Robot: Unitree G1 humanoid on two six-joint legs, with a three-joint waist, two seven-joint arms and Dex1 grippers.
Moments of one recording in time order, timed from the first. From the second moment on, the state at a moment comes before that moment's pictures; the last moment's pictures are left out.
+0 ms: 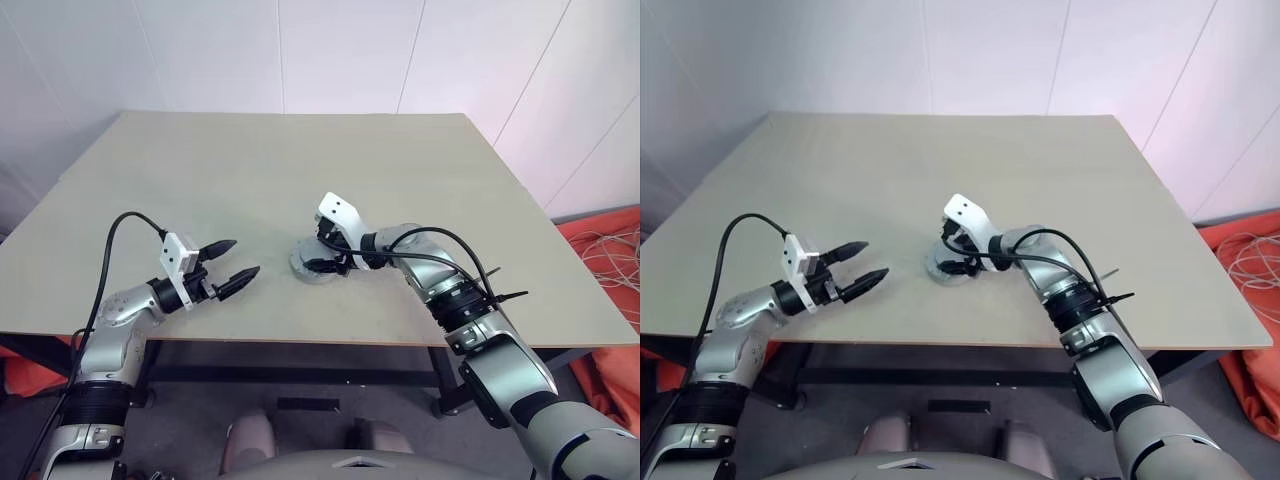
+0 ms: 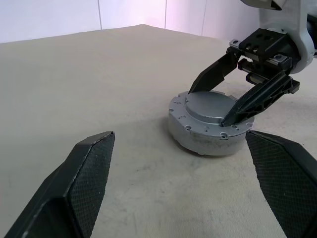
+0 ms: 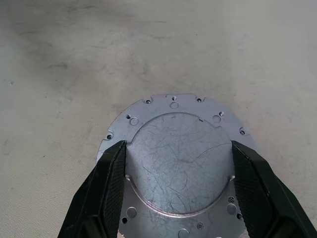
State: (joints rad) left arm -0.16 0.47 0.12 0.16 -0.43 0.08 -1.00; right arm -0.72 -0.28 0.38 0.37 0.03 0.56 0.88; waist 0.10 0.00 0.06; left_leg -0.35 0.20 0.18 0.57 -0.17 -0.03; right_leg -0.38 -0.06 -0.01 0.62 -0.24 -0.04
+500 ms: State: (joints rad) left arm -0.20 0.45 0.12 0.16 -0.44 0.16 -0.97; right arm -0.73 -0.28 0.37 0.37 0.03 0.56 0.88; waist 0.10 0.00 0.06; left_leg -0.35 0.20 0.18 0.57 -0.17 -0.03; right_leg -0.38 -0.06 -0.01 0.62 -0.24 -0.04
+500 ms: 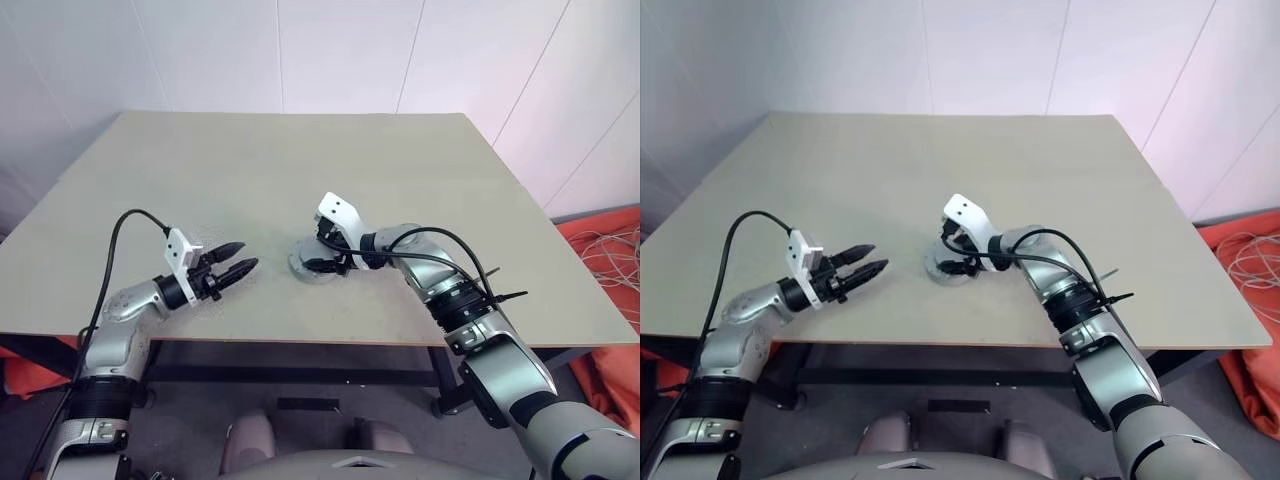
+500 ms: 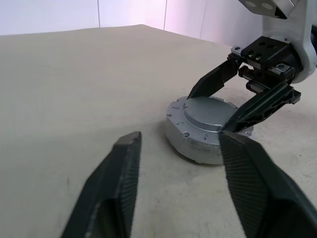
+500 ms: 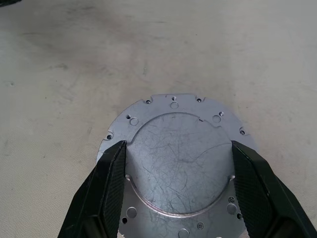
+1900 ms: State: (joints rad) left arm -0.66 0.30 -0.12 0.57 -0.18 0.40 -0.95; right arm -0.72 -0.27 0.36 0.35 0.03 0.60 0.88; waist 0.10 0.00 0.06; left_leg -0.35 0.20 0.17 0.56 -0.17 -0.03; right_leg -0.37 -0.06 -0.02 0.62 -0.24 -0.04
